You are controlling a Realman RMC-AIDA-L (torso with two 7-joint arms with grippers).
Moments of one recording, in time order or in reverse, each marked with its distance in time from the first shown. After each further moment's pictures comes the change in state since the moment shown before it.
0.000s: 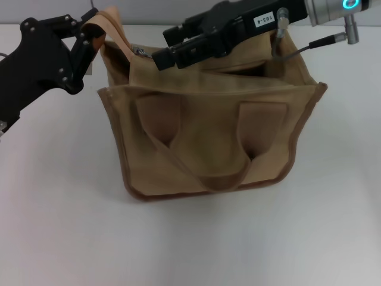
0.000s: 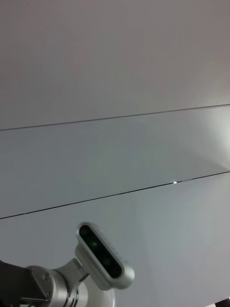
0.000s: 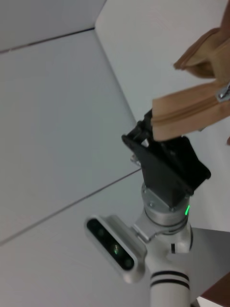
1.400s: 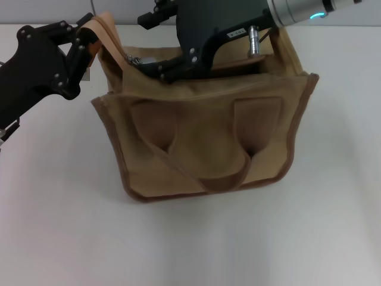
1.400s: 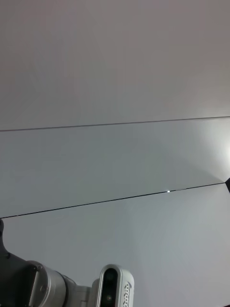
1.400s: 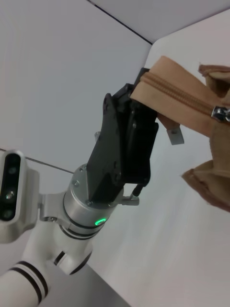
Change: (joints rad) left arm 0.019 -0.002 0.001 -0.028 -0.017 0.014 -0.017; right arm -0.104 0.059 -0.272 -0.306 -0.023 0.212 -0.470
